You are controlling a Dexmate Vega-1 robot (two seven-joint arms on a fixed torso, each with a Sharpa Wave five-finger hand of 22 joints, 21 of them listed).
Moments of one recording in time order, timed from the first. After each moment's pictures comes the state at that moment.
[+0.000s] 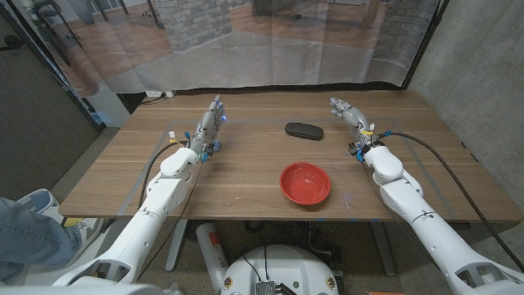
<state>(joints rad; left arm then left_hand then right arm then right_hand) 0.92 0.33 0.13 -1.40 -0.40 -0.12 -0.16 0.26 -0.08 0.16 0.10 0.37 -0.15 0.08 0.20 0.18 -0.13 0.03 0.20 0.18 -0.17 0.05 0.18 0.18 -0.16 -0.03 0.19 0.17 -0.95 -0.41 -0.20 -1.44 0.11 0.30 -0.01 0.29 0.00 0.33 -0.08 0.25 0.22 0.02 0.19 0.18 0.23 0.05 0.20 0.18 0.16 -0.01 0.19 0.18 0.19 -0.04 0.32 0.17</state>
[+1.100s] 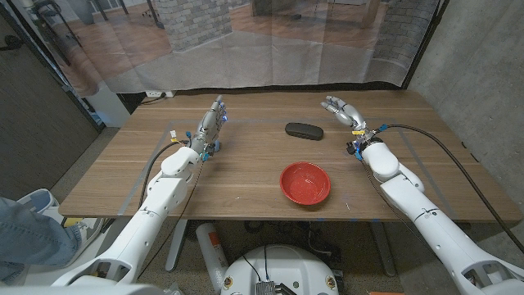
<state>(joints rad) 0.92 0.34 0.14 -1.41 -0.40 -0.11 -0.16 0.27 -0.07 0.15 0.10 0.37 -0.15 0.08 0.20 0.18 -0.13 0.03 0.20 0.18 -0.17 0.05 0.19 0.18 -0.17 -0.02 0.19 0.17 -0.94 -0.46 -0.24 -1.51 -0.09 0.22 -0.08 0.36 0.00 0.35 -0.13 0.23 0.19 0.00 0.19 0.19 0.20 0.05 0.20 0.18 0.11 0.00 0.17 0.18 0.17 -0.03 0.28 0.18</state>
